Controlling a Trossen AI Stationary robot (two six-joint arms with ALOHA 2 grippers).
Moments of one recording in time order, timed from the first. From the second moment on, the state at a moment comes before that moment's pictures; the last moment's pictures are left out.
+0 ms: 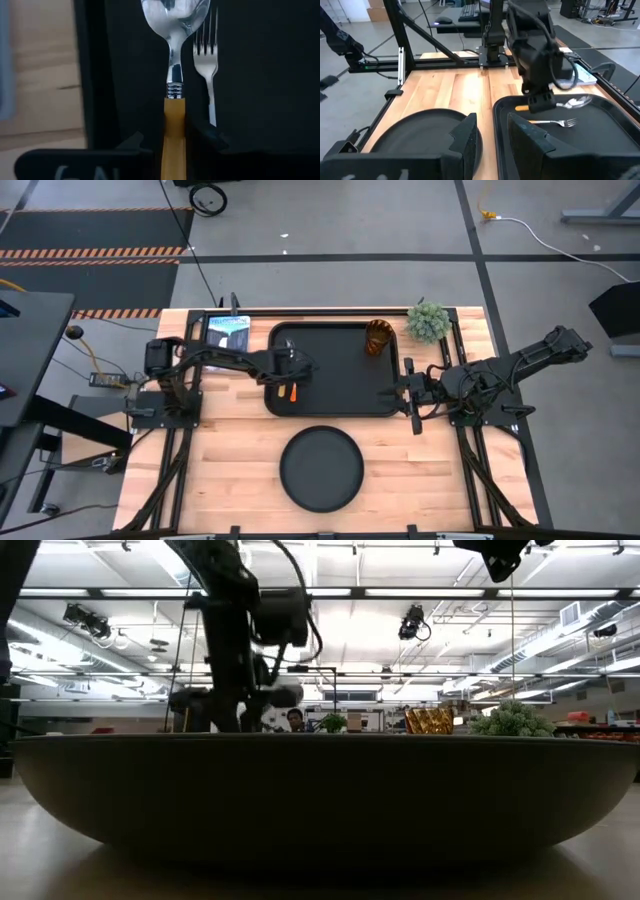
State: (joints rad) left arm 0.13 1.82 1.13 -0.69 -0.45 -1.24; right arm 0.35 0.83 0.66 -0.11 0.34 0.13
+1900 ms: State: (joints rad) left arm -0.27 1.75 1.17 -0.60 -0.18 -1.03; right arm 0.35 0.87 0.66 -0.15 0.34 0.13
